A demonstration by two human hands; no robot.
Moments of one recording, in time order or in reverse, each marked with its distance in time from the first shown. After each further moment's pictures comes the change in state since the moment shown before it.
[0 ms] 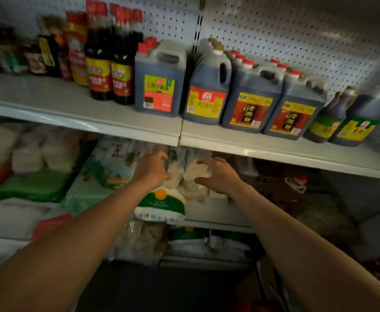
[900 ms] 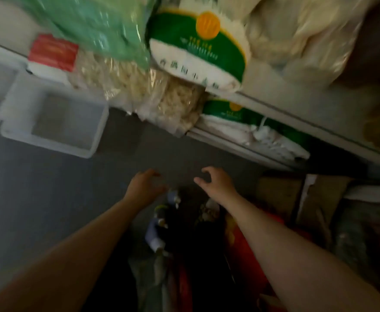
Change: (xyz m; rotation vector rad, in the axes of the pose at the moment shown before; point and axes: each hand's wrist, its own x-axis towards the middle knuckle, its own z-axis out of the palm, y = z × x) left_hand -0.194 -0.282 0.348 -0.129 -0.534 -0.704; right_hand -0.069 0.151 0.442 0.193 -0.811 0.377
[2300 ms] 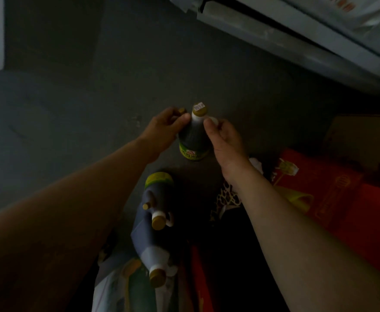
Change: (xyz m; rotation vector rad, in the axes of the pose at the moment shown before) left_hand 0.280 -0.134 0.232 -0.659 -0.229 -0.007; right_hand 0.255 0.137 0.240 0.905 0.066 0.113
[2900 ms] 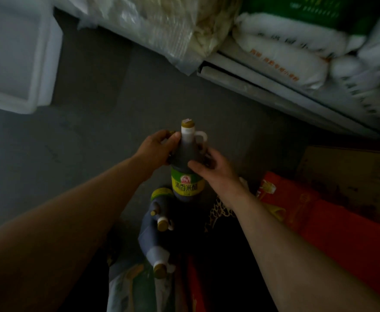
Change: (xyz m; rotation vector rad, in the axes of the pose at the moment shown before) left_hand -0.082 0.083 -0.028 -0.003 0.113 -0.103; right_hand -0.077 -0.059 -0.004 -0.084 -0.173 0.019
